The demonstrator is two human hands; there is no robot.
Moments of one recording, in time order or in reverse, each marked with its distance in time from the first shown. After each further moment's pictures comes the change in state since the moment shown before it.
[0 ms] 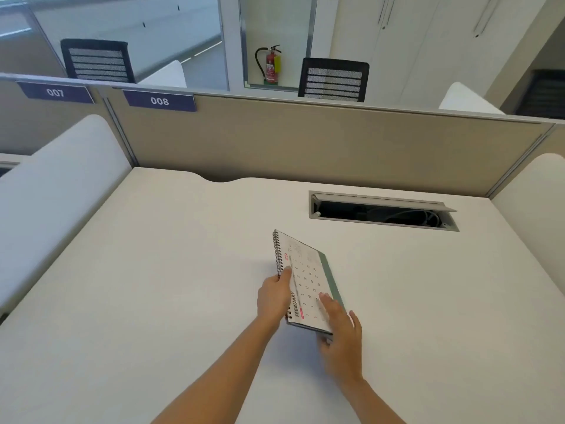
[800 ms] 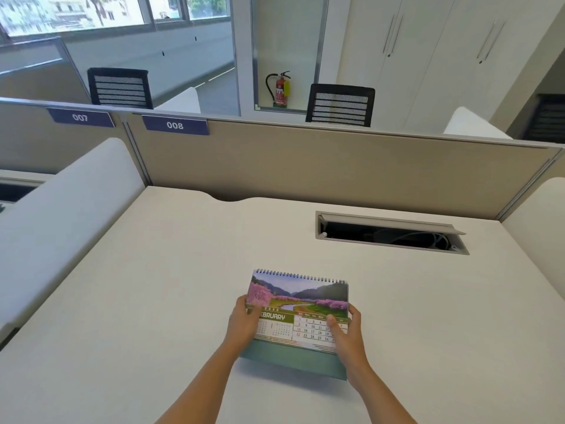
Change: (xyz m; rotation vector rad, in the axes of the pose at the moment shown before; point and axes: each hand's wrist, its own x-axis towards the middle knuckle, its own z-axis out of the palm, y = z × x) left_hand 0.038 -0.045 -0.066 0.232 0.059 0.092; right_hand 0.055 -0.015 -0.010 0.735 -0.108 0.637
